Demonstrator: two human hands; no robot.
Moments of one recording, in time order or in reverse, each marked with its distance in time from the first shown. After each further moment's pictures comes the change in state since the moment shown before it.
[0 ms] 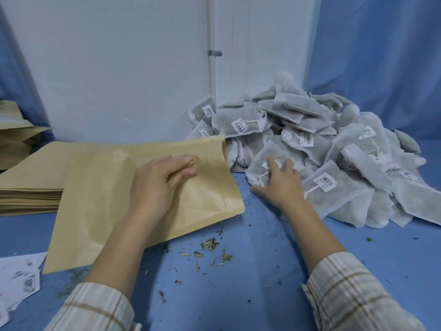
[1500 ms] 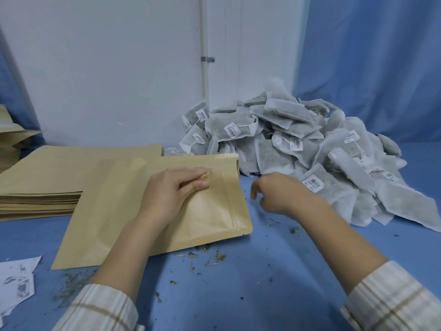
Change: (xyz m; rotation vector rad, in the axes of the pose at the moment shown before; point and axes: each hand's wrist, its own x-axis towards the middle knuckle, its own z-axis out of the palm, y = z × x) left_hand -0.004 0.013 0.011 -0.187 -0.182 -0.010; right_hand -0.046 -0.022 -0.063 -0.334 -0.263 -0.385
